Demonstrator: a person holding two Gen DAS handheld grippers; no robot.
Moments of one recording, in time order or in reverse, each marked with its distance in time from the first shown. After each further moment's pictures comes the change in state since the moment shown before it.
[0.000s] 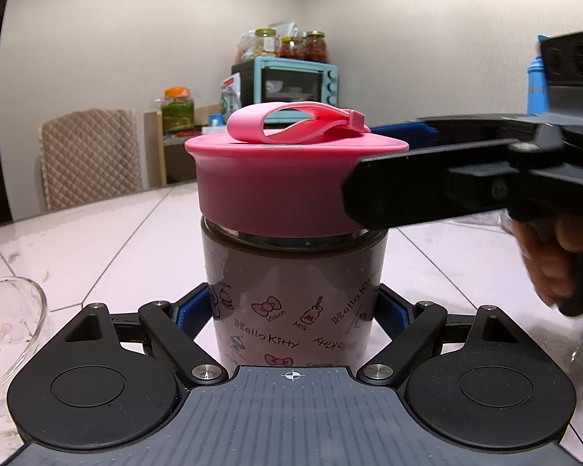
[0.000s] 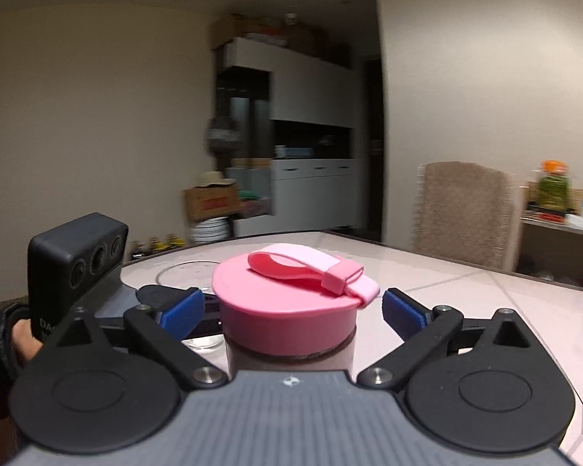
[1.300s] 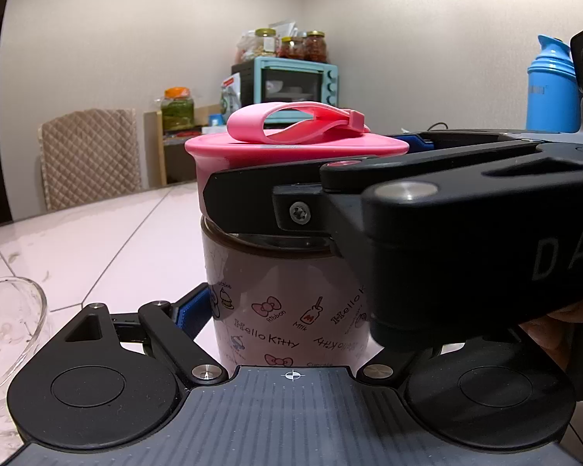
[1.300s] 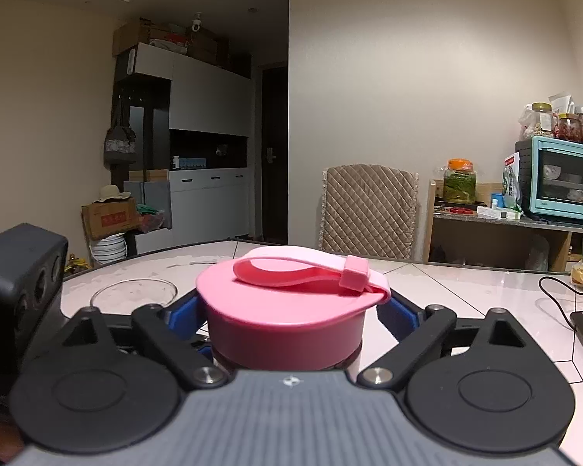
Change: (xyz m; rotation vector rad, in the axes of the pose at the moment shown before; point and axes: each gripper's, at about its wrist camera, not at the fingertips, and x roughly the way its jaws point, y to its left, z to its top) left arm 0.003 0.002 -0.003 0.000 0.000 -0.001; right arm 0.042 0.047 -0.010 0.063 -0.024 -0.282
